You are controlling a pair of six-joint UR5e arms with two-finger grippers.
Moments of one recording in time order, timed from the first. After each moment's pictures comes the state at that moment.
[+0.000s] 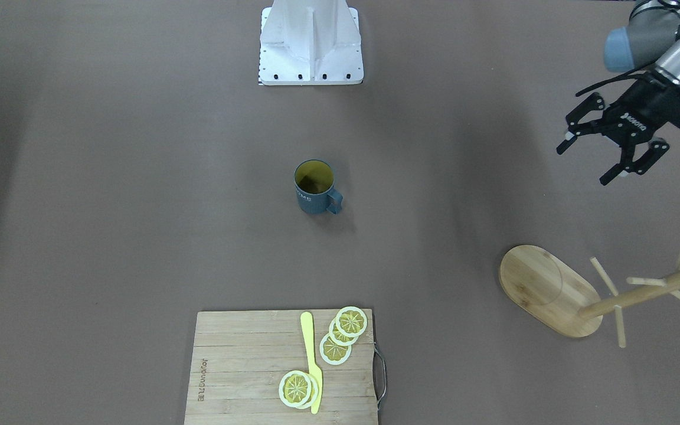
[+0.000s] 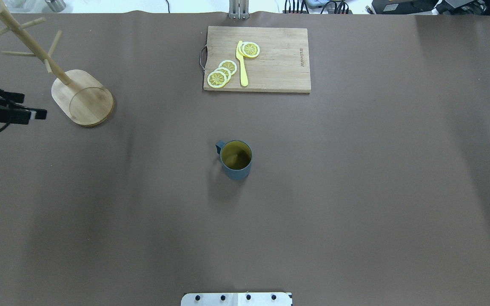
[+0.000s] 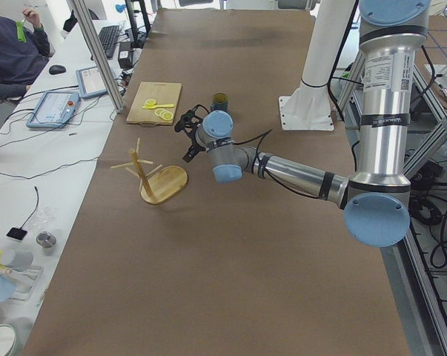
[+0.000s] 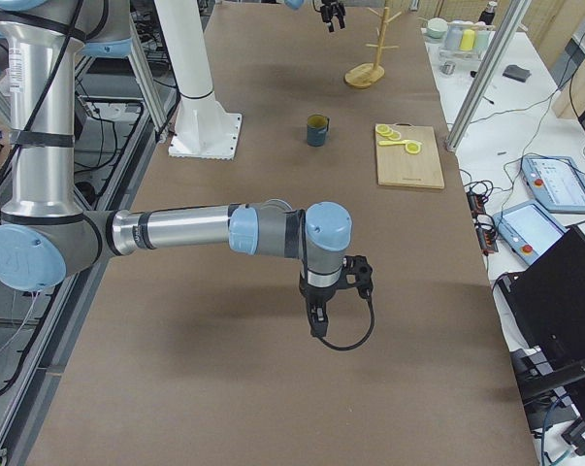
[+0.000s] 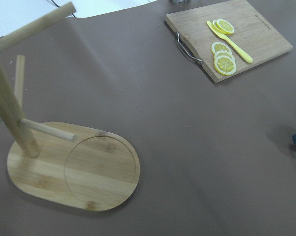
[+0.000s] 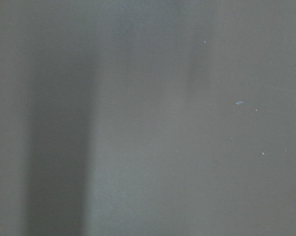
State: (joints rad) left arm -1.01 -1.58 -1.79 -2.61 -2.16 -0.65; right arm 1.63 -1.67 1.78 -1.75 2.25 -0.22
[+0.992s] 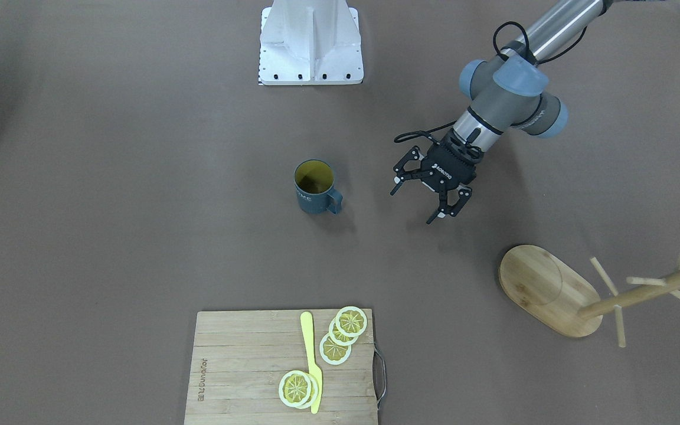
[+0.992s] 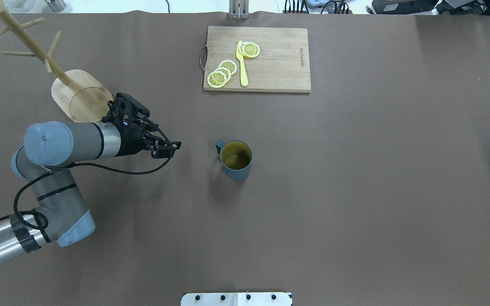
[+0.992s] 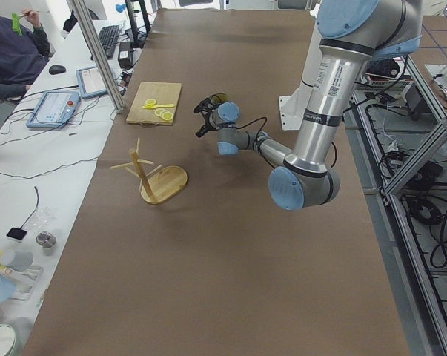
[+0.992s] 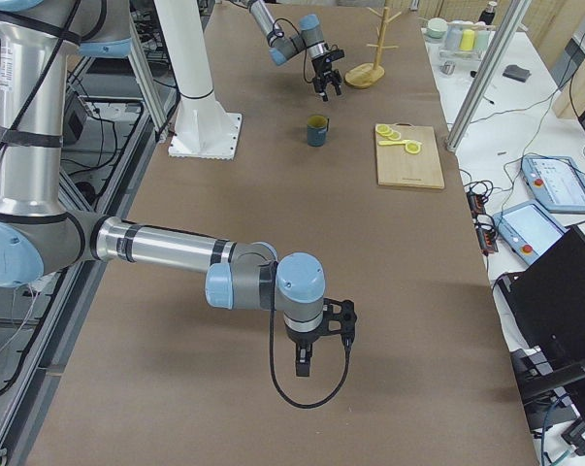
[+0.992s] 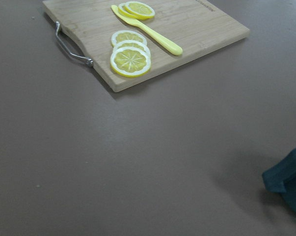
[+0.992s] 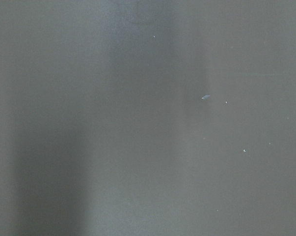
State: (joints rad) left arm -0.58 -1.94 -1.51 -2.66 -1.73 -0.69; right arm 1.64 -1.73 1.62 -1.42 2.26 0.01
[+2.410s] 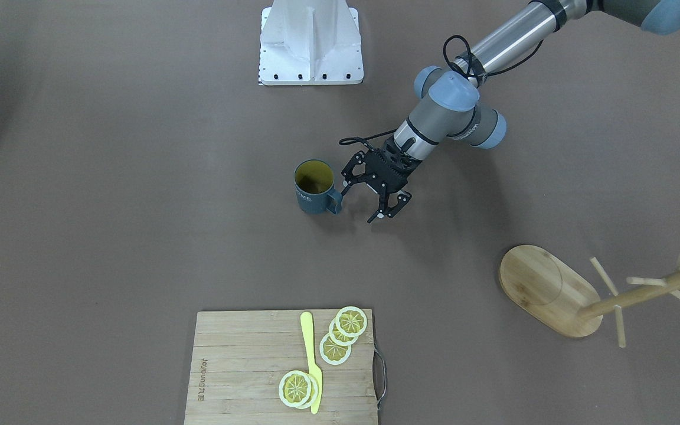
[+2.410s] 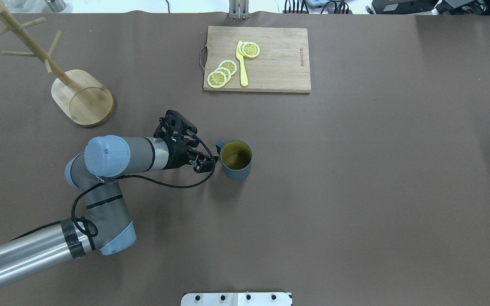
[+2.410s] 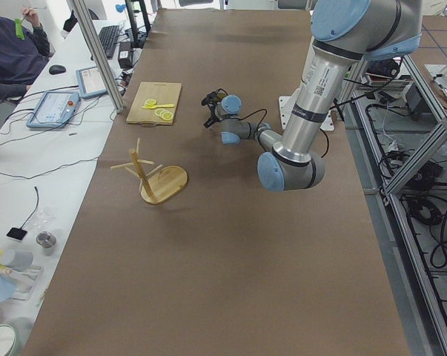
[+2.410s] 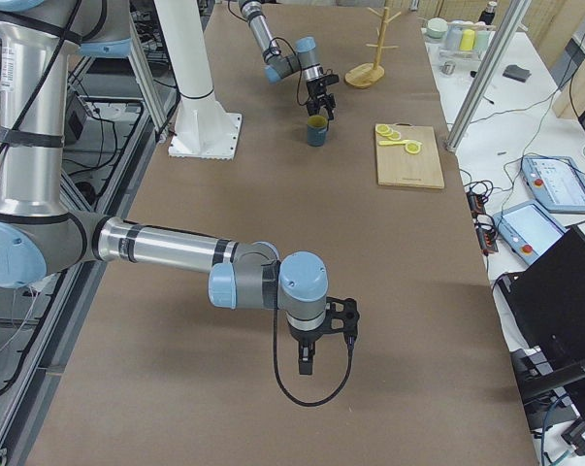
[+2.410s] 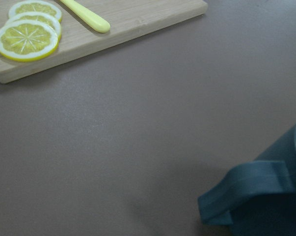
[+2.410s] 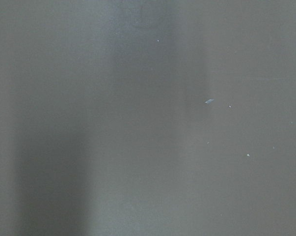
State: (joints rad) left arm -0.49 -2.09 -1.38 -2.65 -1.71 -0.68; right arm 1.63 -1.72 1.62 -1.42 2.26 0.01
